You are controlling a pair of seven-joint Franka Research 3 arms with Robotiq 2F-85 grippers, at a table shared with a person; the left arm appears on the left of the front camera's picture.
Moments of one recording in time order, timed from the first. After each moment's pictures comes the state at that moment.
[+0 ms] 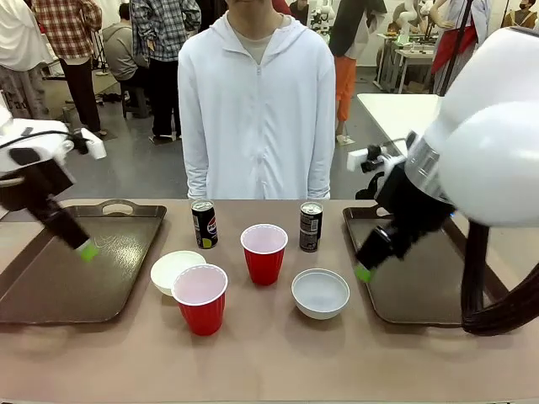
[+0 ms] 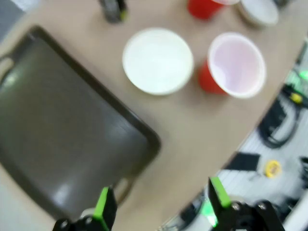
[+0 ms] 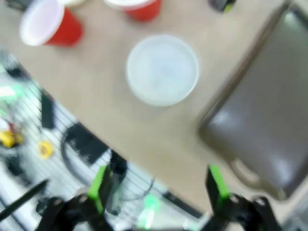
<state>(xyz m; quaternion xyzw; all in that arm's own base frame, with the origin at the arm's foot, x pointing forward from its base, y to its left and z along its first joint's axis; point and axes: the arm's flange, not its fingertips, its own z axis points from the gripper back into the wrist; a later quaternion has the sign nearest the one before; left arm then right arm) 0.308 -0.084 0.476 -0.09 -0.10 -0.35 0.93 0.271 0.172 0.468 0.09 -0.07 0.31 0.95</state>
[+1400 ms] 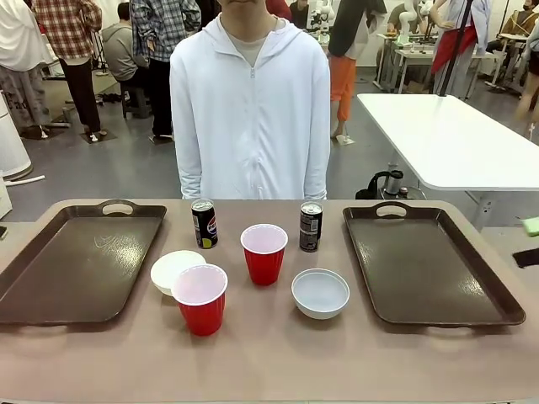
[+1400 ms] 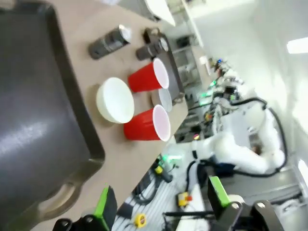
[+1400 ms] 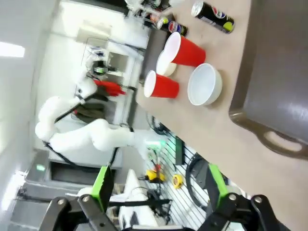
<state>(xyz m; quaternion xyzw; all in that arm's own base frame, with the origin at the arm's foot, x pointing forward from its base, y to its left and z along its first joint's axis) 0.344 0.142 0.409 -0.56 -0.09 -0.07 0.82 0.251 -0.133 0.429 0.57 -0.13 0.06 0.81</state>
